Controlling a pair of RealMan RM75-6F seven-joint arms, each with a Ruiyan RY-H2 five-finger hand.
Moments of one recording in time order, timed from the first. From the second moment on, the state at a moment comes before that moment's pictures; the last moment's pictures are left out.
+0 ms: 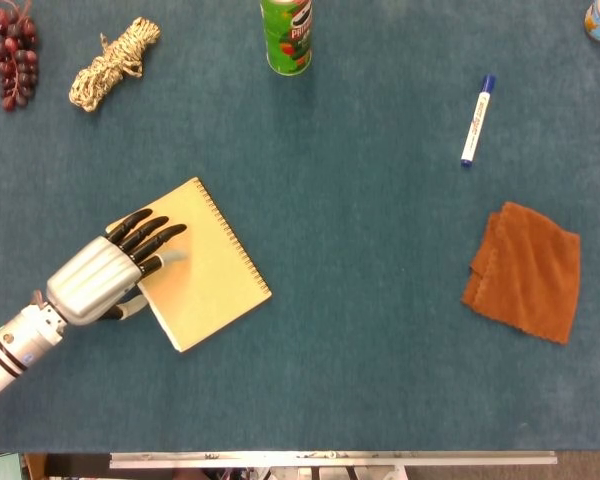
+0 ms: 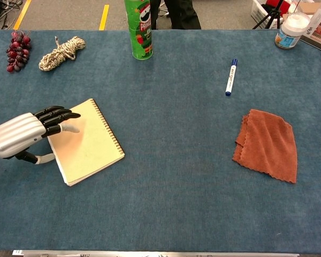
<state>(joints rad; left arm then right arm) -0.39 -1.71 0.26 -0.56 1.90 1.49 -0.49 0.03 -1.07 0.06 -1.62 -1.47 1.48 0.10</state>
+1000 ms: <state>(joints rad) -0.45 -1.69 0.24 -0.79 1.84 1.42 -0.61 0.03 -1.08 0.07 -1.61 -1.46 1.49 0.10</state>
